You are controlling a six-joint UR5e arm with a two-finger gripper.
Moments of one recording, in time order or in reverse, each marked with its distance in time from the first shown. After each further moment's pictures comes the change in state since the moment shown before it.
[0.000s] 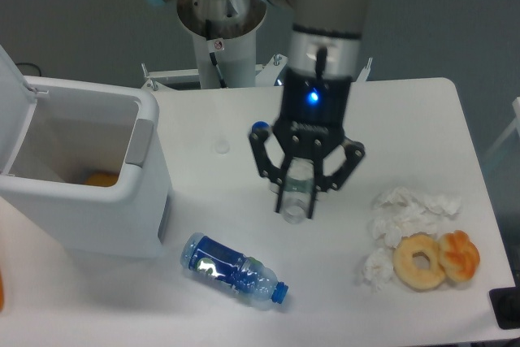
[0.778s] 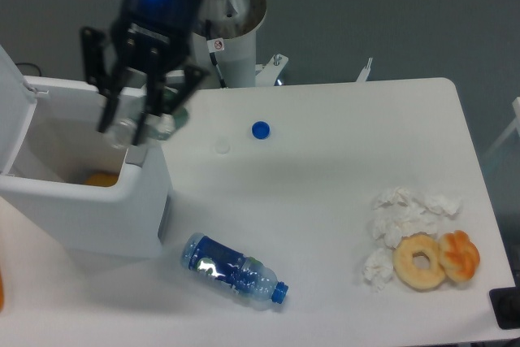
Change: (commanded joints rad) arm -0.213 0.112 -0.034 0.005 -0.055 -0.100
